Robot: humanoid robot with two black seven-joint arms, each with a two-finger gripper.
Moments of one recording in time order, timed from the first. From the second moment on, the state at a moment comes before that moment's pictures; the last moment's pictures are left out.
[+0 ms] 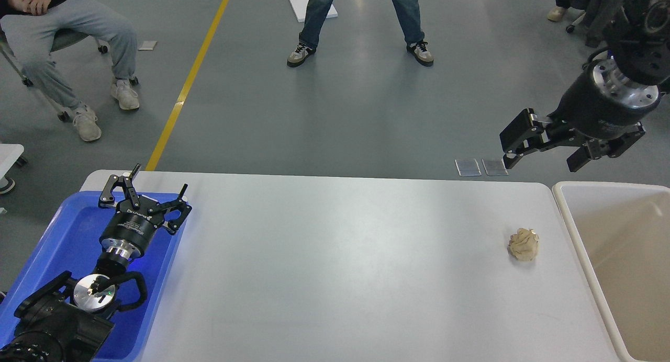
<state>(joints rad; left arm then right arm) -0.51 0.28 -1.02 -0.34 -0.22 -0.79 -0.19 2.33 -0.40 -1.28 1.30 -0.16 0.79 0.00</state>
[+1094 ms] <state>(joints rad) -0.51 0.28 -1.02 -0.34 -0.22 -0.79 -0.19 2.34 -0.39 -1.28 1.30 -0.16 0.79 0.00</state>
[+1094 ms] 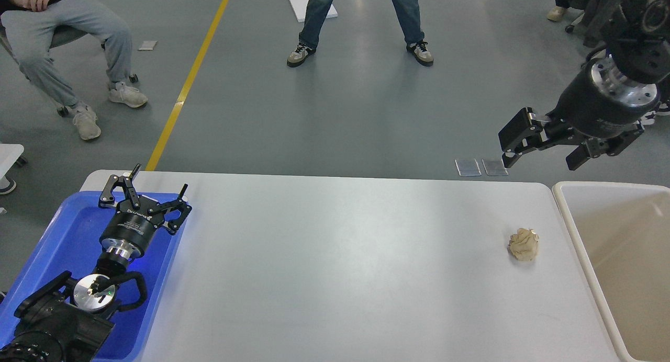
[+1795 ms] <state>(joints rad) -0.51 0.28 -1.02 -0.34 -0.22 -0.79 -0.19 2.34 -0.39 -1.29 1.30 -0.16 0.79 0.00</state>
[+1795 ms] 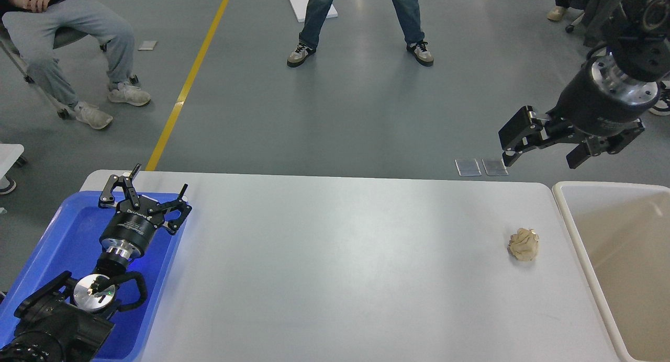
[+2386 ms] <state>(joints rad) -0.51 0.28 -1.02 -0.34 -0.22 -0.79 -0.19 2.34 -0.38 -1.29 1.28 -0.15 0.79 0.00</state>
